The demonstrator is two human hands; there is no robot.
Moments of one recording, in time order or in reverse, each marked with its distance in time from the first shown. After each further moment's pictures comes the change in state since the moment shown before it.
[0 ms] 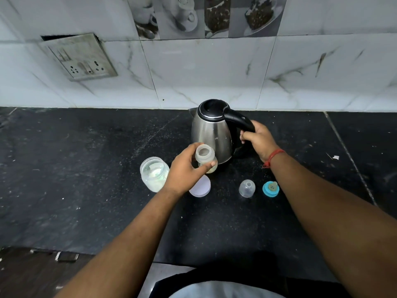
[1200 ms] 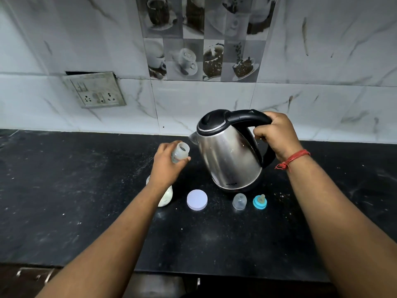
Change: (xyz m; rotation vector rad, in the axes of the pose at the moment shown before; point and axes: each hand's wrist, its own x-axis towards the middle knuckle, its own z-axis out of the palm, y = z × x) left_hand 0.008 0.021 -0.069 0.151 0.203 0.040; right_hand -0.094 -0.167 -0.008 -0.269 0.232 -0.223
